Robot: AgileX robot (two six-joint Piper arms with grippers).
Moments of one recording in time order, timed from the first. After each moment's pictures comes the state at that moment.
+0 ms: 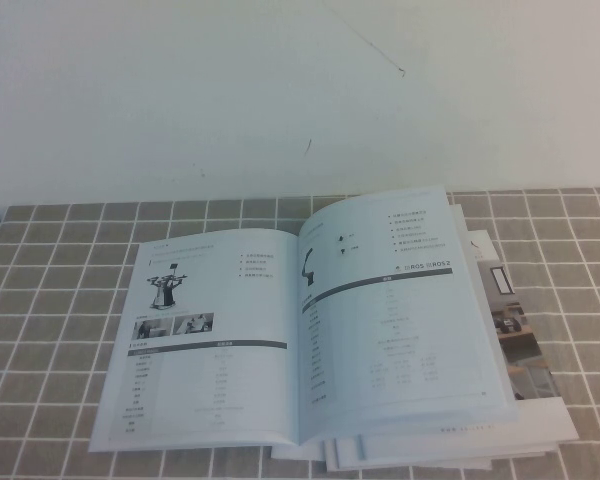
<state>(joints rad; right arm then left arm) 0.04 -0.01 0.02 0.02 0.42 -0.21 -0.07 -0.01 0.02 0.02 0.36 -0.08</state>
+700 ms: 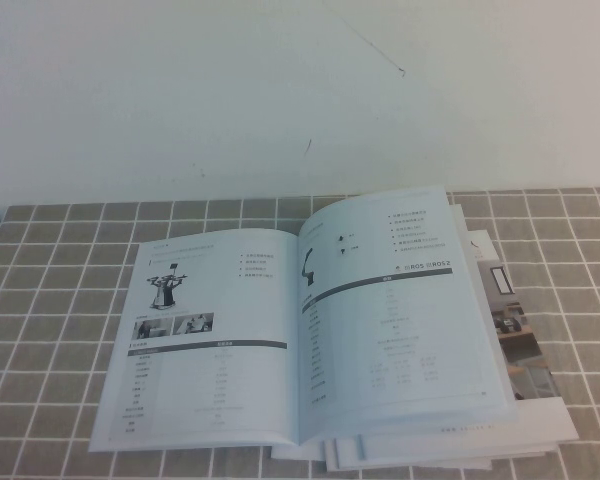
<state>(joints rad) 0.04 -0.01 0.02 0.02 0.39 -0.21 -0.07 -0.01 0.02 0.02 0.30 -0.08</state>
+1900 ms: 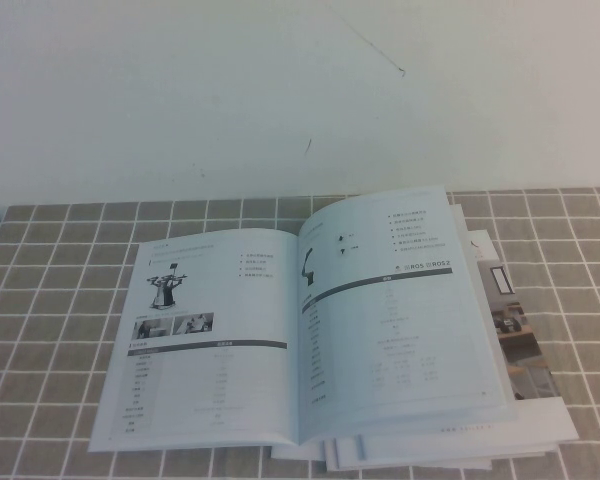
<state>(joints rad) 0.04 -0.01 -0.21 0.03 -0.16 -0.21 -0.07 0.00 -0.32 0.01 -0.01 -0.08</state>
